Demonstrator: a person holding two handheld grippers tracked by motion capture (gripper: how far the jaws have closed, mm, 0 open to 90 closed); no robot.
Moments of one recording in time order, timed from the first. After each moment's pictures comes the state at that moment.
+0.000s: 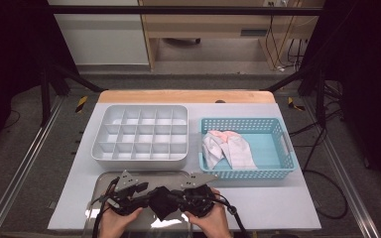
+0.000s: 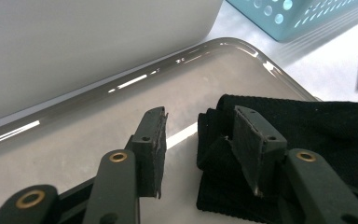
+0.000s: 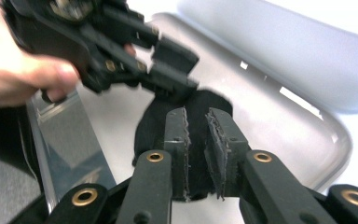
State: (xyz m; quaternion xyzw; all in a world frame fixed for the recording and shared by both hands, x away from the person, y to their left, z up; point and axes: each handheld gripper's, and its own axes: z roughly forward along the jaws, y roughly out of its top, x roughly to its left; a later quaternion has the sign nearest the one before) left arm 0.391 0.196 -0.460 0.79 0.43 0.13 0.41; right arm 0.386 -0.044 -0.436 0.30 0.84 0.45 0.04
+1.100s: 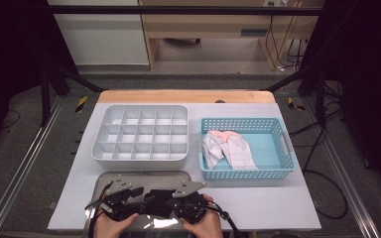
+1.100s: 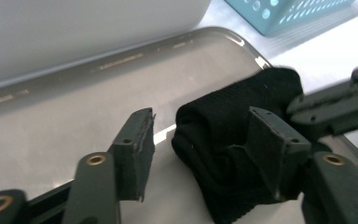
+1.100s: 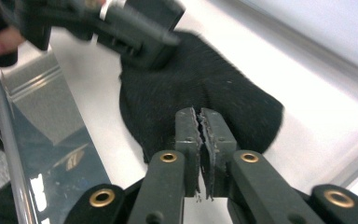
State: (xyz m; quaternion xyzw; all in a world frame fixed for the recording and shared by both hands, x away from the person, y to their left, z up) left arm 0.379 0.209 -0.465 0.78 0.44 0.08 0.43; right arm 0.379 -0.028 -0.460 0.30 0.86 0.41 0.06
